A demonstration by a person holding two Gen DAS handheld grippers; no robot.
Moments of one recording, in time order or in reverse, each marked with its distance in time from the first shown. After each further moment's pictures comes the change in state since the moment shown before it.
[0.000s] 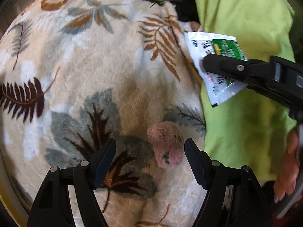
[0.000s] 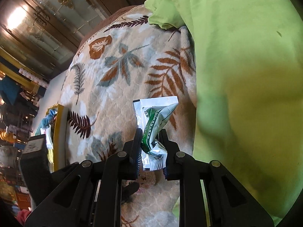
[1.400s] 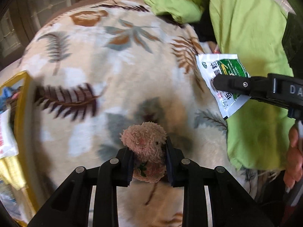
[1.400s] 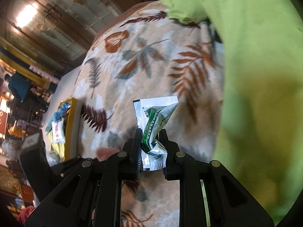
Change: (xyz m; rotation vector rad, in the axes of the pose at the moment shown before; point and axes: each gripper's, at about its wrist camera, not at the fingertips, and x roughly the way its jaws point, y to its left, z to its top) left arm -0.028 0.007 -0.022 0.018 -0.162 0.142; right arm 0.006 0.025 -0.012 -0.029 0.019 0.111
